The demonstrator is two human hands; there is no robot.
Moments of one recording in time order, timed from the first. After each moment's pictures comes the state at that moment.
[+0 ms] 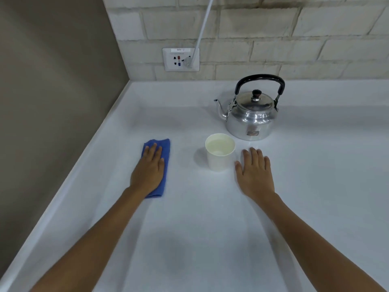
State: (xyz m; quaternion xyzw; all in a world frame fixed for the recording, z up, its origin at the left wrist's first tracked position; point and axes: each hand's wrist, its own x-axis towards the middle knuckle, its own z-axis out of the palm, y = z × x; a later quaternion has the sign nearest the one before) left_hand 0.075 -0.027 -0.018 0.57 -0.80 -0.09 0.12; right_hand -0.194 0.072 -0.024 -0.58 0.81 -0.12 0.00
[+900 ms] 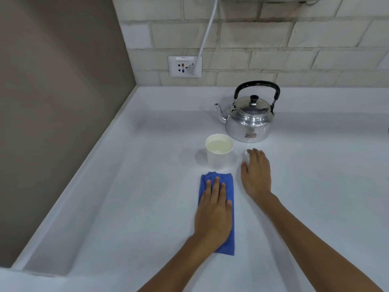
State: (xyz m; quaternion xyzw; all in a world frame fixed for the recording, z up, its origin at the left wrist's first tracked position) left_hand -0.034 0.141 -0.009 0.49 -0.83 -0.21 0.14; right_hand -0.191 0.089 -0.004 -0.54 0.79 -0.29 0.06
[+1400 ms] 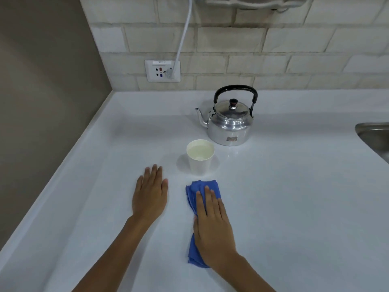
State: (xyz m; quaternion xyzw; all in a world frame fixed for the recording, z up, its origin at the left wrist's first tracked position) left_hand 0.039 0.033 -0.029 0.59 -0.80 -0.09 0.10; right_hand -0.087 0.175 -0.007 -0.64 0.76 -0.13 -0.04
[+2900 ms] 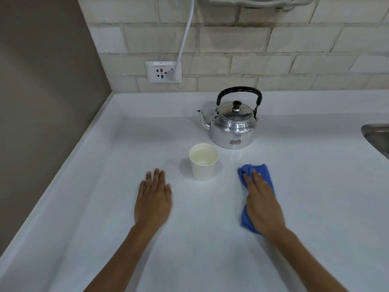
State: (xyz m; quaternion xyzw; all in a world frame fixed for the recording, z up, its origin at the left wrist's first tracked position) left_hand 0.034 0.034 -0.031 0.59 -0.80 -0.07 0.10; right_hand -0.211 0.149 -0.012 -0.58 0.79 -0.17 0.07
